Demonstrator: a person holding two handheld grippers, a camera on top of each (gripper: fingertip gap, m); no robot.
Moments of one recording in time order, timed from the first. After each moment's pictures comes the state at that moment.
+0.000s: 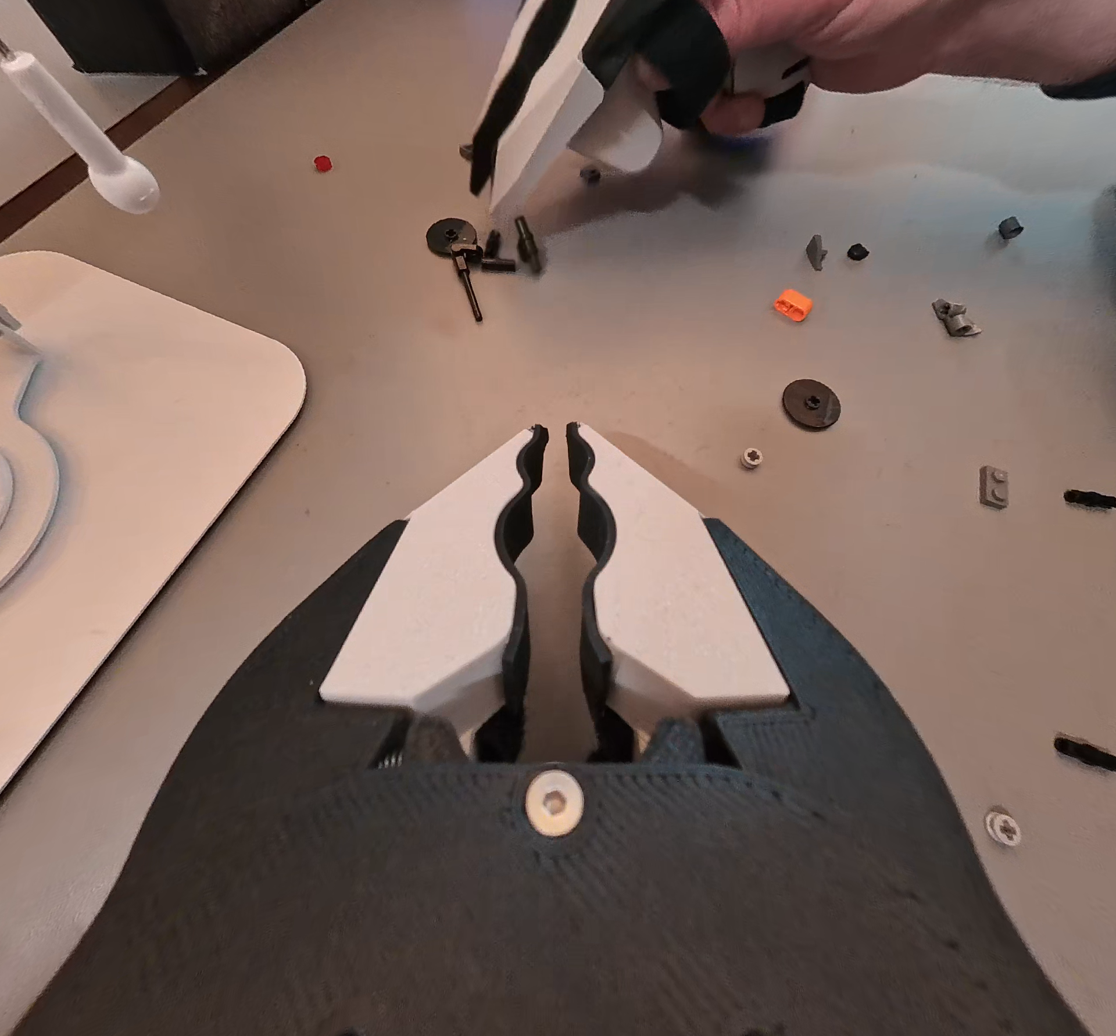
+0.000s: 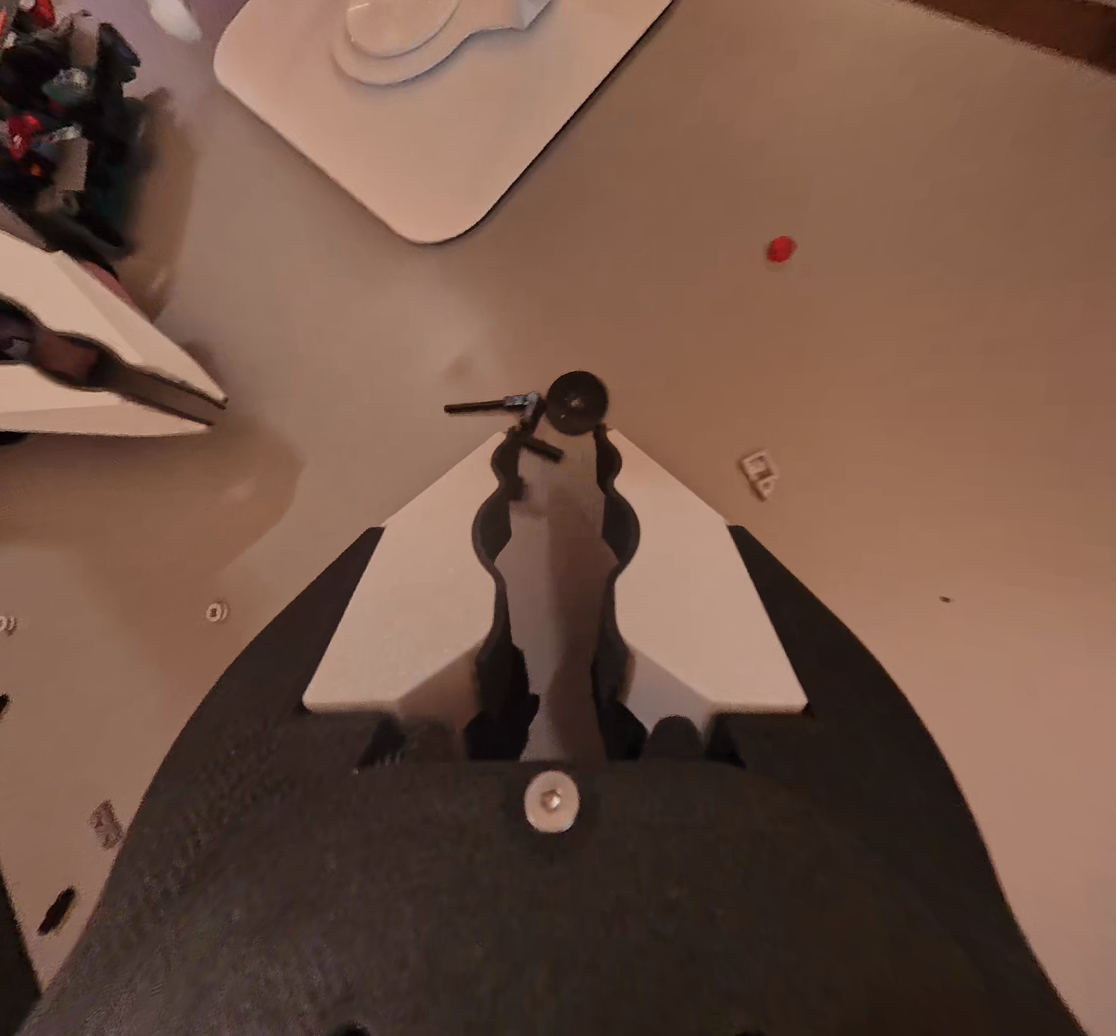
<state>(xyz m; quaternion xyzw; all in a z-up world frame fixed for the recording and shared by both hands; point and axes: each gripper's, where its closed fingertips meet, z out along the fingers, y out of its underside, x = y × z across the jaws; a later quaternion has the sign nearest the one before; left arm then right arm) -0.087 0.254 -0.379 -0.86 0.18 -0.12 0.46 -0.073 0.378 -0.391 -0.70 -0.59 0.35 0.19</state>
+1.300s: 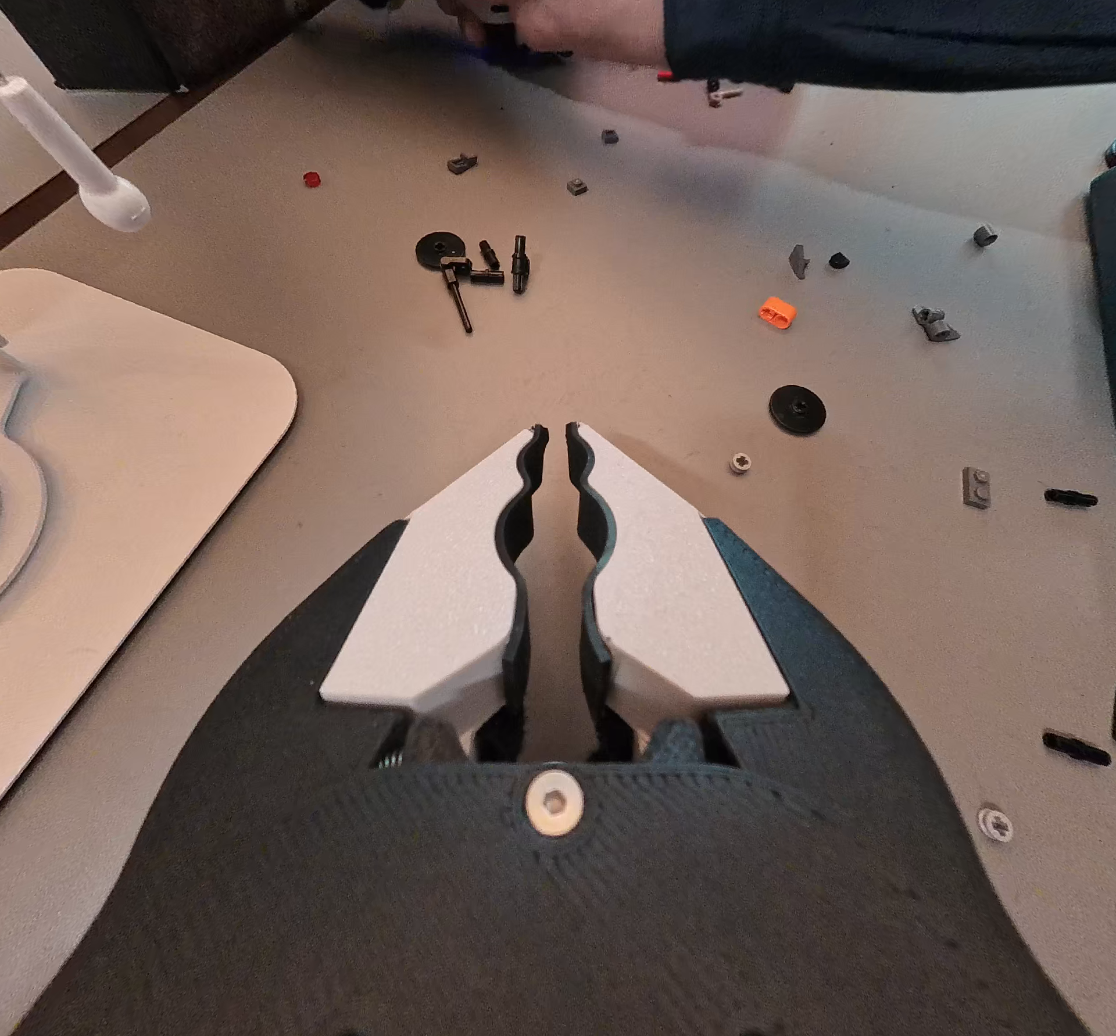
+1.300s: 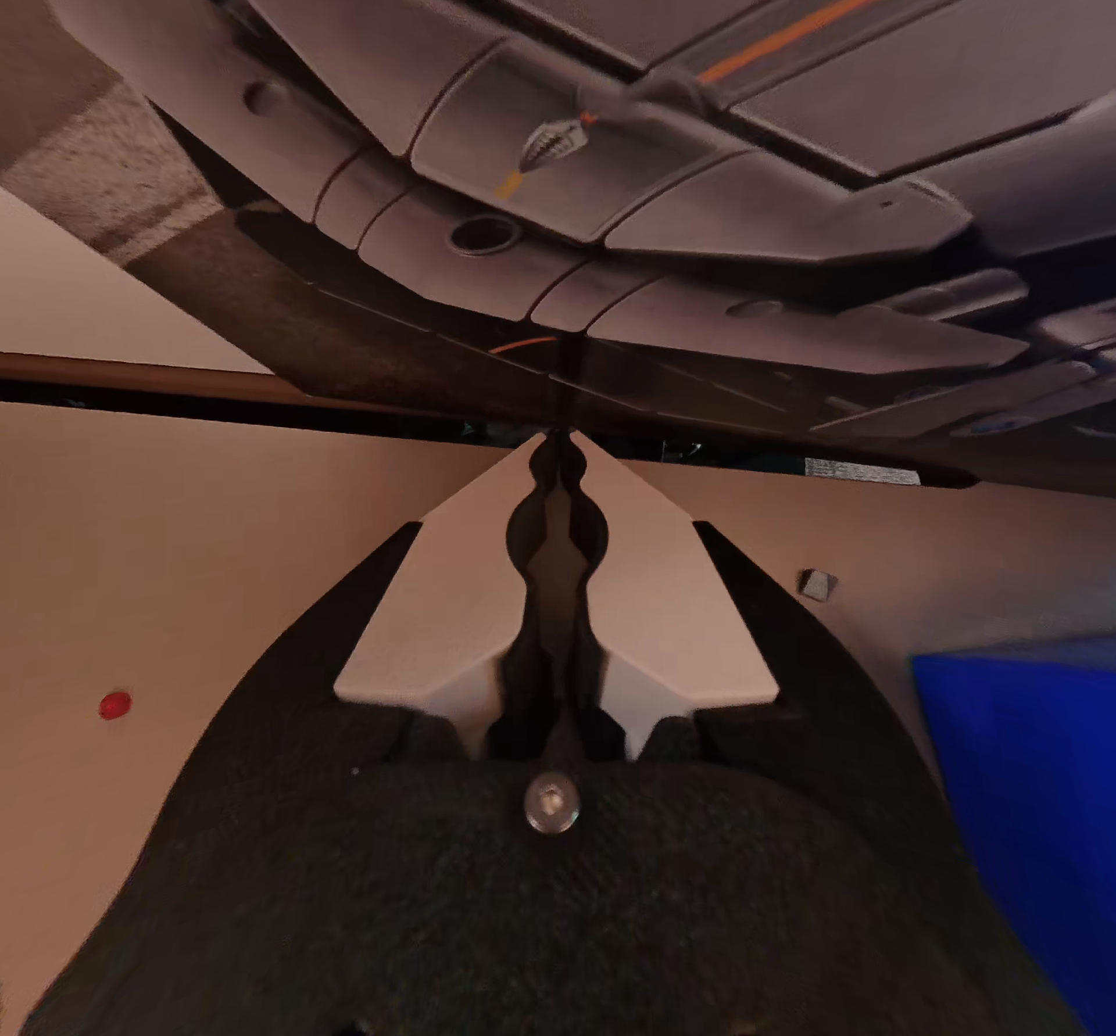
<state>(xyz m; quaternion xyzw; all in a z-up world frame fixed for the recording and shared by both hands) -0.083 0.254 -0.376 -0.85 0.18 -0.13 0.47 -0.103 0.622 -0.399 -0.84 -0.37 0.19 0.35</state>
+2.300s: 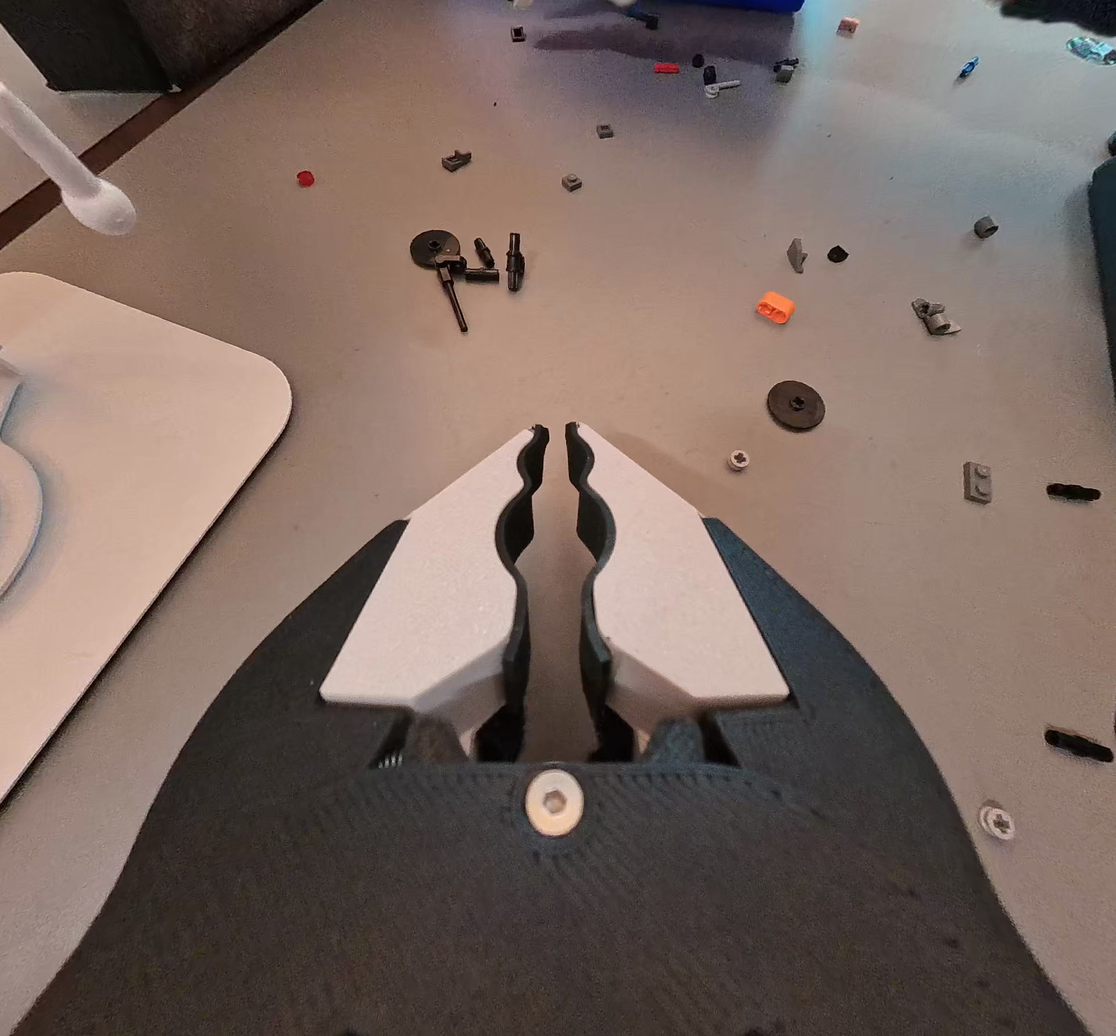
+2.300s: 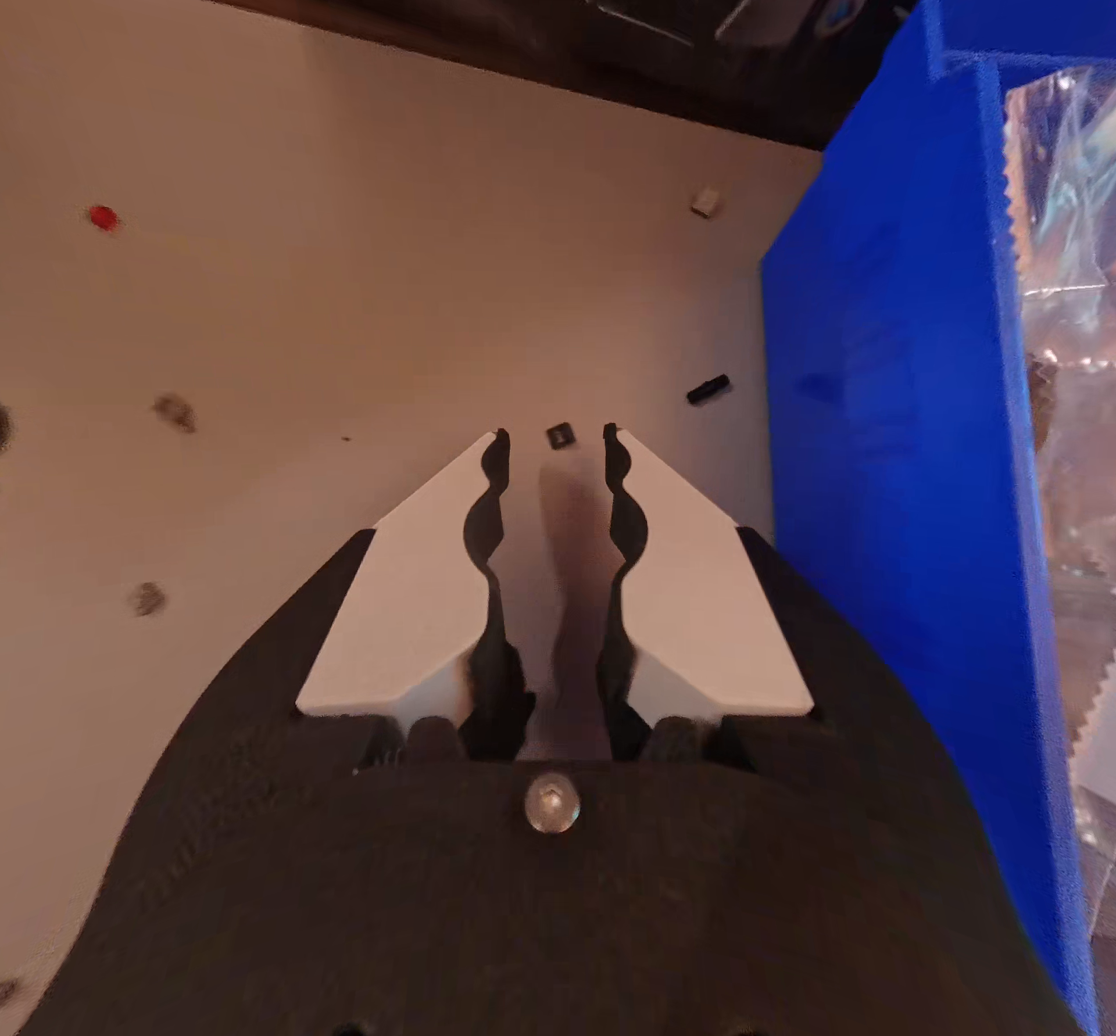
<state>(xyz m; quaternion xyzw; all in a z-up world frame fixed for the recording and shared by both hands) -0.081 0.254 -0.377 -0.86 0.19 -0.12 0.47 0.032 0.547 -0.391 -0.83 -0.44 0.13 0.31</state>
